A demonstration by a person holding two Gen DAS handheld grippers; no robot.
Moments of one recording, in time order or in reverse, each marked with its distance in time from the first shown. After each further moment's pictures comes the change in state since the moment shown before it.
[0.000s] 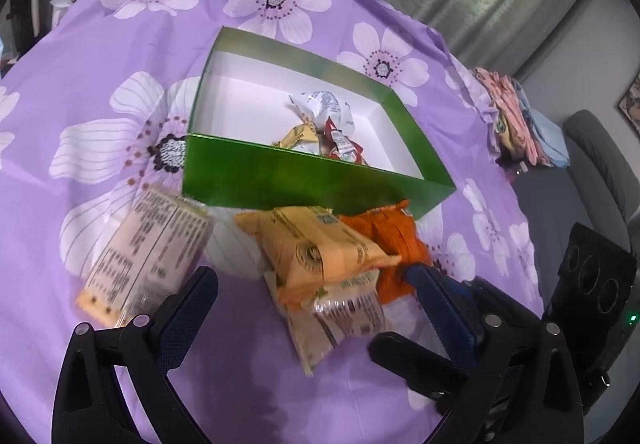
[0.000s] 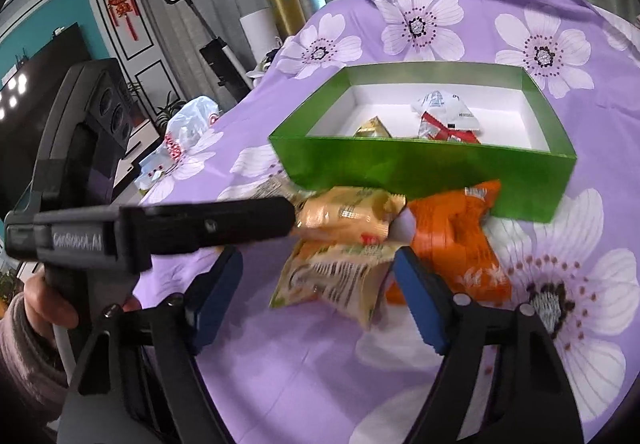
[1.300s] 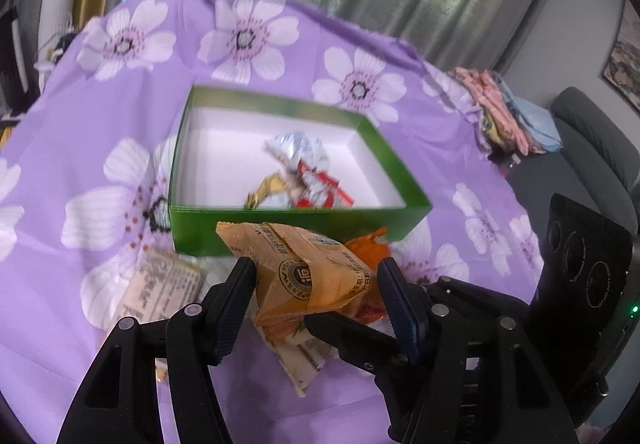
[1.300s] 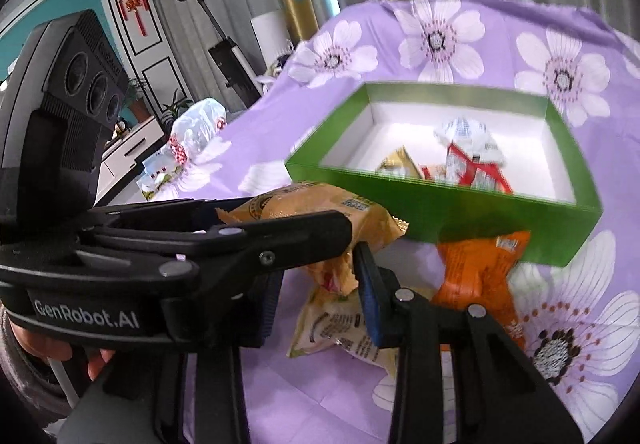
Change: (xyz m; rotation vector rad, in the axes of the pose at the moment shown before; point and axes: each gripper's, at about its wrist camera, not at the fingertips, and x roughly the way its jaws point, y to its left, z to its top) left arm -0.029 -0.031 0.022 0.145 -0.095 0.019; right arm 0.003 0.015 0.026 -0.048 -0.021 0.016
